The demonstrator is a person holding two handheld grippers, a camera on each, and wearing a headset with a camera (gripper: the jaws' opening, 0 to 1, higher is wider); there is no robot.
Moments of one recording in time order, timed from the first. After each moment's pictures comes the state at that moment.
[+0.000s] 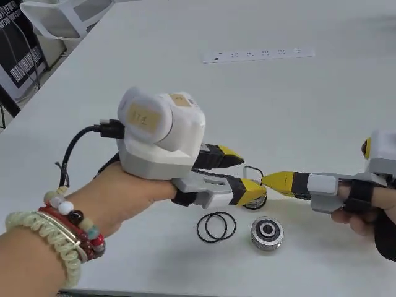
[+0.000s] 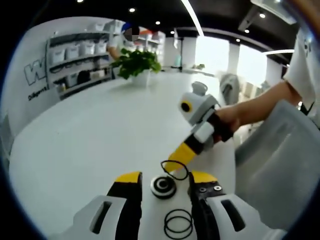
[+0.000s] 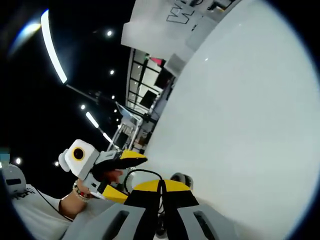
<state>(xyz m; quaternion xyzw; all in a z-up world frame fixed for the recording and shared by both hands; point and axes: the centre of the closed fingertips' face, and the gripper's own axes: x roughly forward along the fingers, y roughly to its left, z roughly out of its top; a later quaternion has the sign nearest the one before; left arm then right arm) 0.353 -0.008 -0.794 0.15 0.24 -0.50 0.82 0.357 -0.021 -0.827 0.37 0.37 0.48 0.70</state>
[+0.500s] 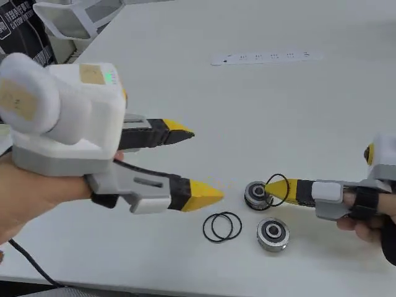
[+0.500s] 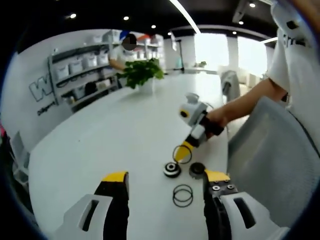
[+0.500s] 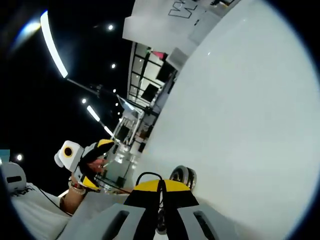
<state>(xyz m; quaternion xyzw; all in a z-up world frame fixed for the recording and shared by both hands) 0.314 0.059 -0.744 0.18 0.21 -0.46 0.84 0.346 -0.015 -0.831 0.35 0.38 0.50 0.69</state>
